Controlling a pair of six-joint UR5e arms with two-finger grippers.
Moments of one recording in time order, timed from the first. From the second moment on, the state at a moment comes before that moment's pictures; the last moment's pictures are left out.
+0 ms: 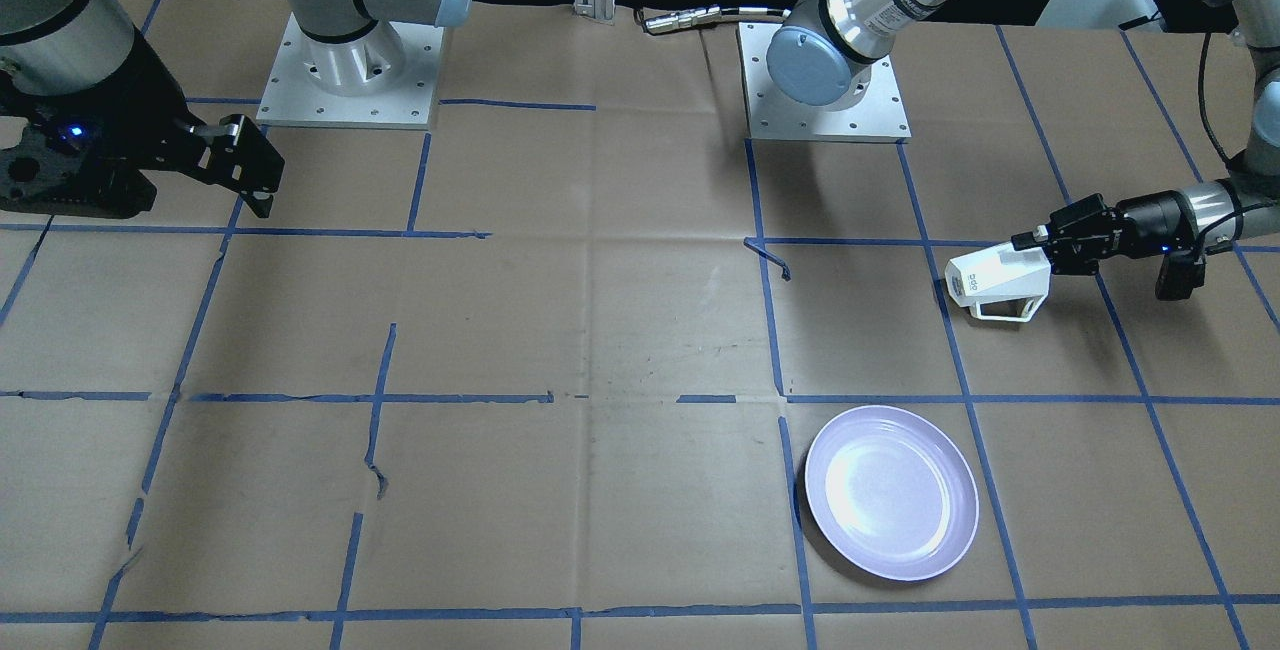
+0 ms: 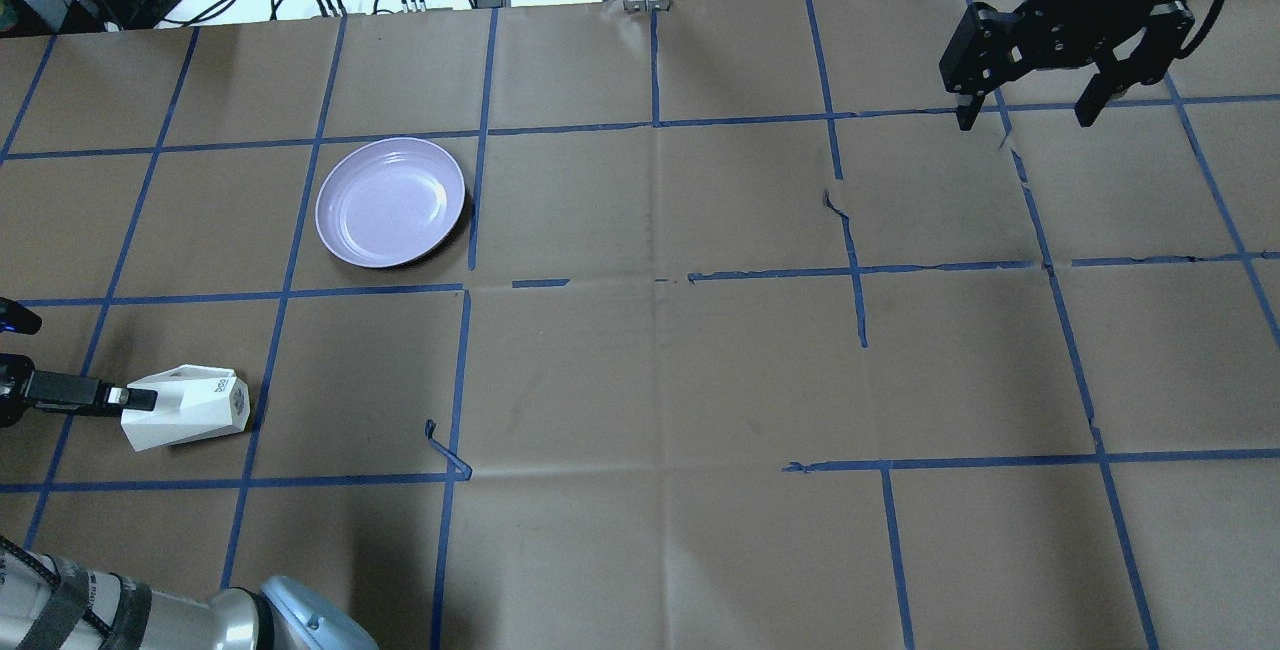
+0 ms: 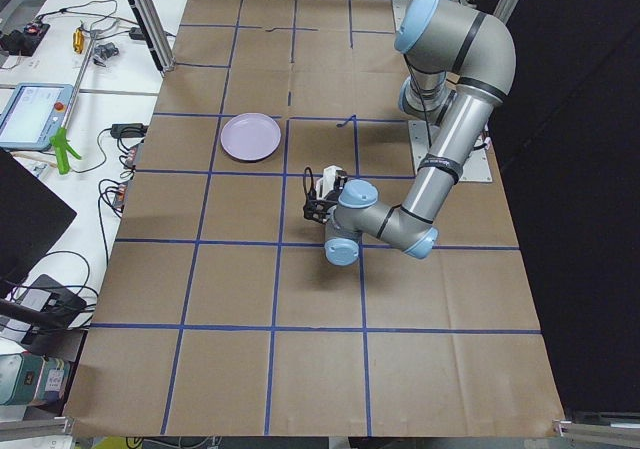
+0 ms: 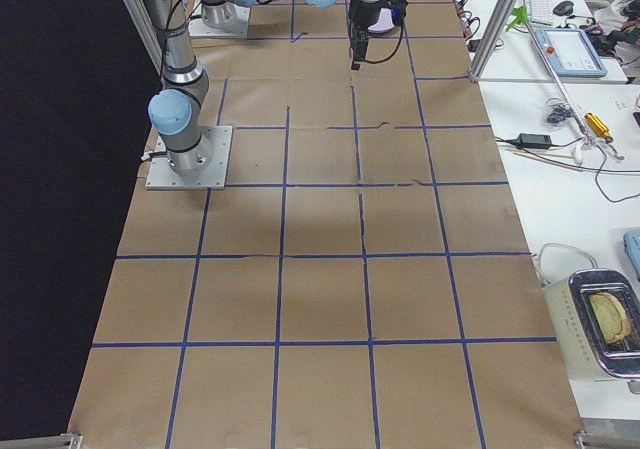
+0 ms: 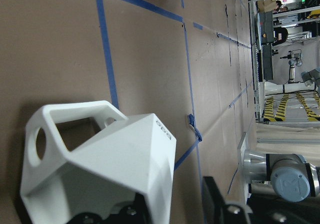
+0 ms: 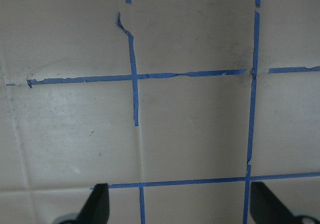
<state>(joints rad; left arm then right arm) -0.52 -2.07 -1.75 -1.95 1.12 1.45 1.47 -1.48 1.43 -1.44 -1.60 -0.06</state>
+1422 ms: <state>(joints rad) -1.07 -1.70 -1.69 -1.48 1.42 1.06 1.47 -1.48 1.43 -1.44 -1.60 -0.06</state>
